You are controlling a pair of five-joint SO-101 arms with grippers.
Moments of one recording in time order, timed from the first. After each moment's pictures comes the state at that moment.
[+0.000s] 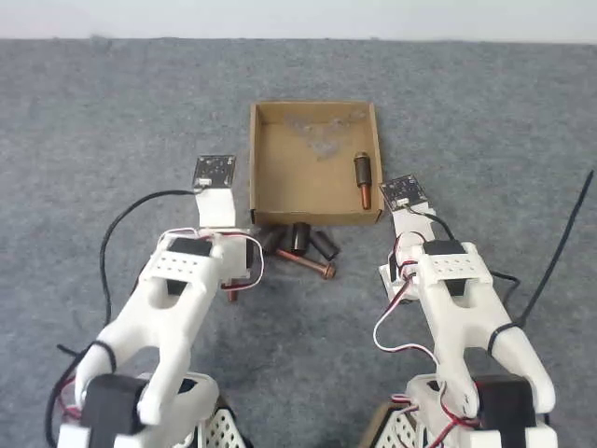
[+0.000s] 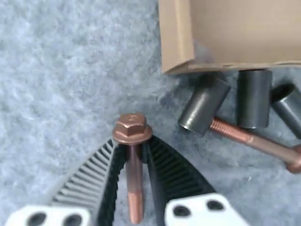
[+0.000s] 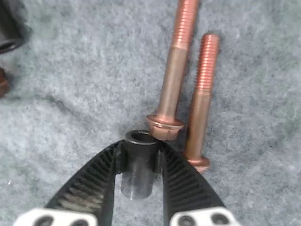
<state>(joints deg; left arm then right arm) 2.6 -18.3 60.8 39.3 13.5 -8.4 -17.4 57.4 46.2 12.8</state>
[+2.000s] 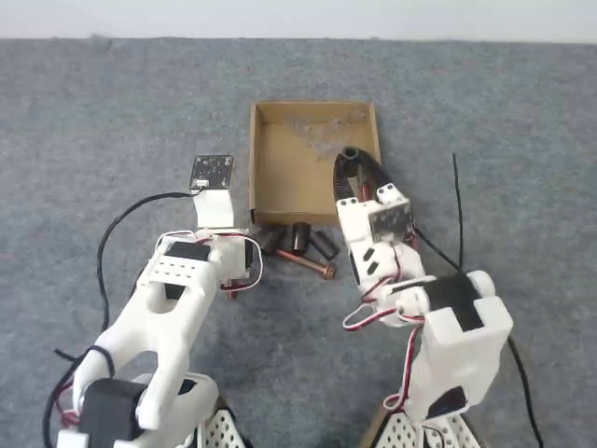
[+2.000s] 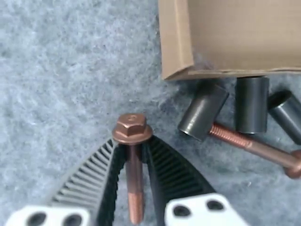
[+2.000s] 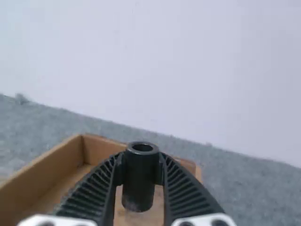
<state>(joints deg) 2.5 -19.3 62.2 37.1 13.5 -21.0 17.7 67.3 -82.4 5.8</state>
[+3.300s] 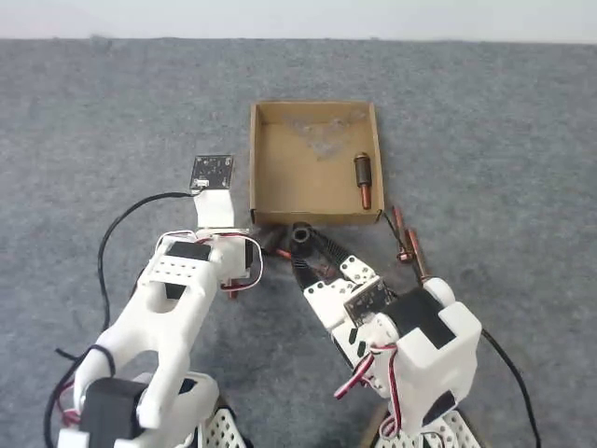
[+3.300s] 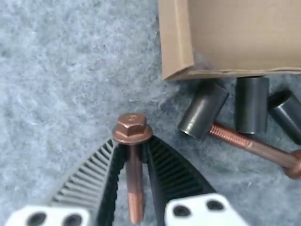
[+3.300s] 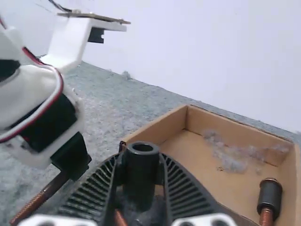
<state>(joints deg) 2.5 -19.3 62.2 37.1 13.5 -38.0 17.4 91.7 -98.9 5.8</state>
